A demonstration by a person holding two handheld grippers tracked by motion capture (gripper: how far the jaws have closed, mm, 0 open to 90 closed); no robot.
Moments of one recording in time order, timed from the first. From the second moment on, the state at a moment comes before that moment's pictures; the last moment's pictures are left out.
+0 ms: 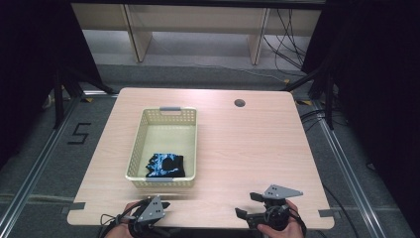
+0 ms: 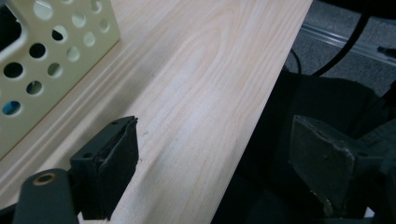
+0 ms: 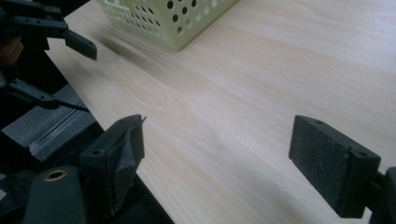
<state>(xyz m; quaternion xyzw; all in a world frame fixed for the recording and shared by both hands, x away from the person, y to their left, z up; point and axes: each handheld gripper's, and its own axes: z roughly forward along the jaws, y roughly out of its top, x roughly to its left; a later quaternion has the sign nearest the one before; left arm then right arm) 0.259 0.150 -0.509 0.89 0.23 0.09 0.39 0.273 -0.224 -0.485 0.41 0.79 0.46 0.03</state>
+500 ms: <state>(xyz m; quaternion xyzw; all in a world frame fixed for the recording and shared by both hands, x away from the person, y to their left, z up) 0.258 0.150 -0.511 0.89 0.23 0.09 0.38 0.262 -0.226 -0.493 0.38 0.82 0.43 0.05</state>
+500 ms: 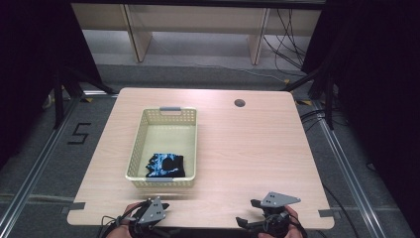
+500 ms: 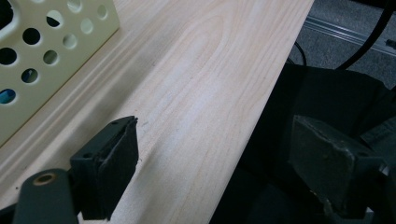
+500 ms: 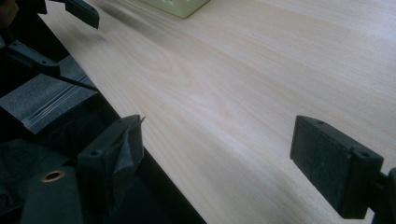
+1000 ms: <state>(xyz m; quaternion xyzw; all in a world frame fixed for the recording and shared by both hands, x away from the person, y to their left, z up) 0.258 0.150 -0.512 0.89 0.23 0.09 0.38 0.263 -0.225 -0.495 0.36 0.83 0.42 0.05</state>
